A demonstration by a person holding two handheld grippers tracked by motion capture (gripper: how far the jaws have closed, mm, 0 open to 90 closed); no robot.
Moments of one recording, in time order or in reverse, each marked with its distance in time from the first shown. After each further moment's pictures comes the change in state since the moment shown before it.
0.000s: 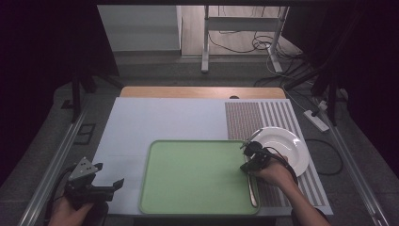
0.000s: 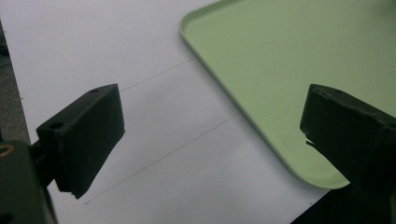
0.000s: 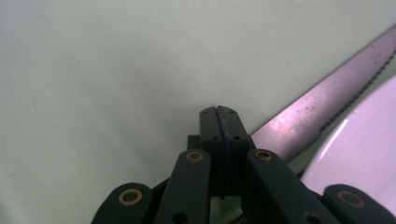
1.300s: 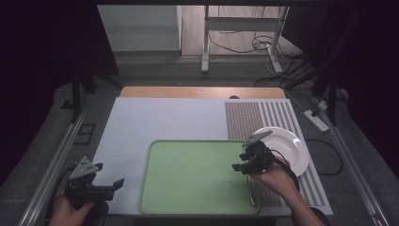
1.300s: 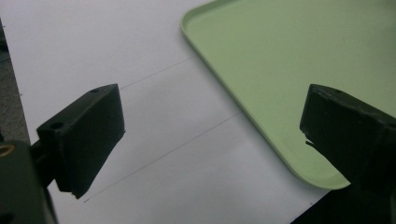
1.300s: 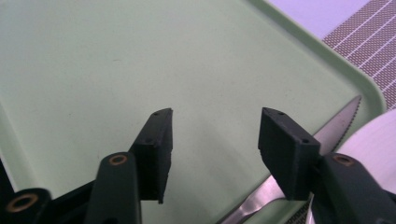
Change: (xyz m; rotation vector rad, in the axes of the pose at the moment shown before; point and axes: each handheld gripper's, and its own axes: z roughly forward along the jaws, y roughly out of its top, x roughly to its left) left arm 0.001 0.001 0.001 0.012 0.001 -0.011; right arm 0.035 -0.001 -0.036 -0.283 -0.052 -0.001
